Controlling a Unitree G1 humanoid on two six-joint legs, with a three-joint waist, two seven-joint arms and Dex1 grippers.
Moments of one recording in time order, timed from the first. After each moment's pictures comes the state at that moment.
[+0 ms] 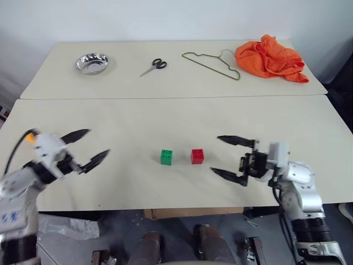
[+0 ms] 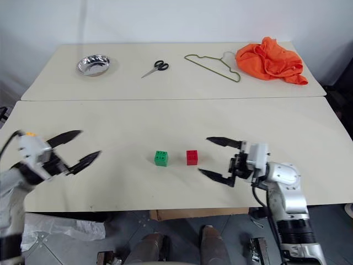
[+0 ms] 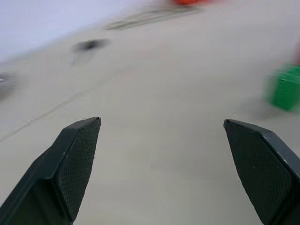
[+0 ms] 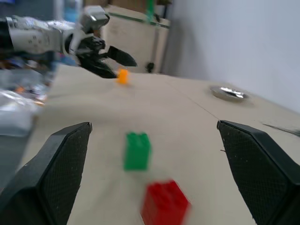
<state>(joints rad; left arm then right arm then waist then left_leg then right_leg) 0.09 0.54 0.60 -0.10 -0.41 0.05 -0.79 -0.23 -0.46 0.00 -0.03 0.57 -0.16 1.29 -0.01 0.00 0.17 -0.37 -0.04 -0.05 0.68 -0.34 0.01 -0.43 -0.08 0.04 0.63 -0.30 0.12</state>
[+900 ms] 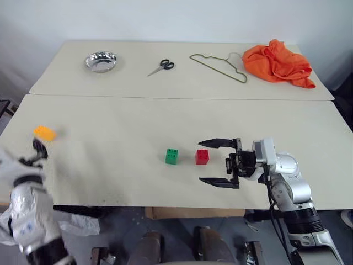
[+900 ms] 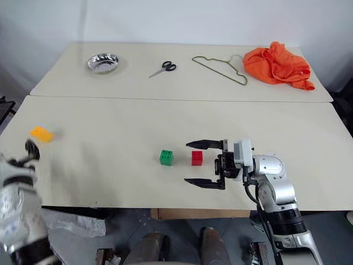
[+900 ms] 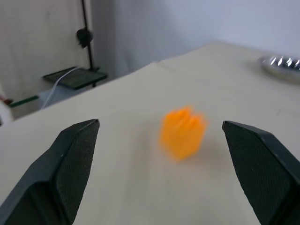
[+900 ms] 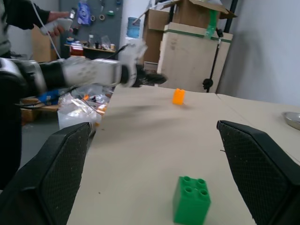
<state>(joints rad) -0.23 0.30 0.69 -0.10 -0.31 0.33 0.23 -0.33 -0.47 0.04 -0.05 0.60 -0.06 1.37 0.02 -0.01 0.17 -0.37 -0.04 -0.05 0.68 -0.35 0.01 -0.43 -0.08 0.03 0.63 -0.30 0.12</state>
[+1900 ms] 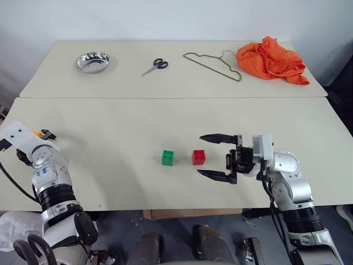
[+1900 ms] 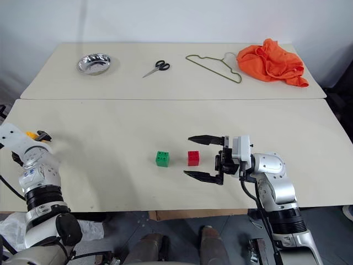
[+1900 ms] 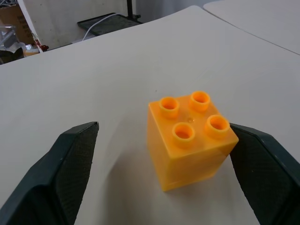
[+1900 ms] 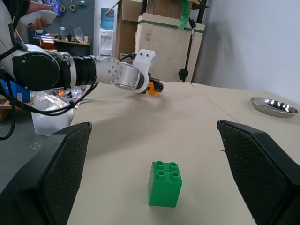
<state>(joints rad) -0.60 0.40 0.66 0.49 -0.21 0.30 0.50 -0.33 -0.46 0.04 -0.05 0.57 -0.06 1.29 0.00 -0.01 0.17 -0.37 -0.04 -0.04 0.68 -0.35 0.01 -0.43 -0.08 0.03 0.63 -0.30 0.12</state>
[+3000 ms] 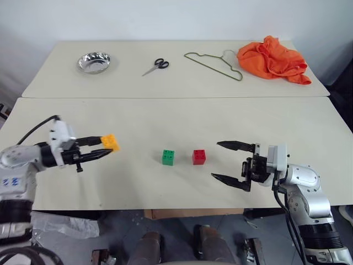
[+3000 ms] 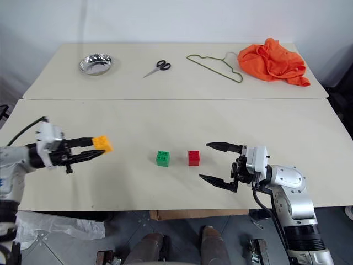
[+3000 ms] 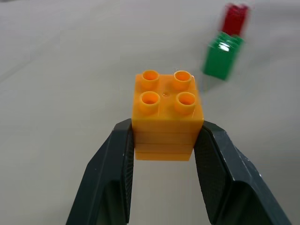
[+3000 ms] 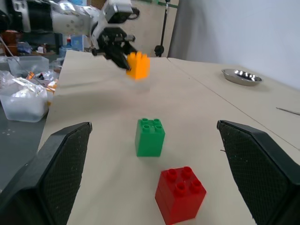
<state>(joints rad) -0.47 0.82 0.11 0.46 -0.36 -0.08 -1.36 -0.16 -0.54 -0.06 -0.10 0.55 -0.12 1.25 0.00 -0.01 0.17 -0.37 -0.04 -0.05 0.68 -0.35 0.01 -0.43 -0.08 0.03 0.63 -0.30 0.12</state>
